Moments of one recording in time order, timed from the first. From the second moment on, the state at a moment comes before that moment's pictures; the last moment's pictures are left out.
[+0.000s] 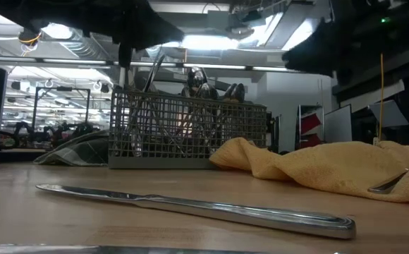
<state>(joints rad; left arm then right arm) -0.25 1.32 0.53 0.73 -0.61 -0.29 0.38 1.16 0.38 0.60 0.85 0.38</state>
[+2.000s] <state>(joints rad) -0.24 1.47 0.56 1.03 -0.57 -0.23 0.01 1.32 0.54 1.09 0.13 0.09</state>
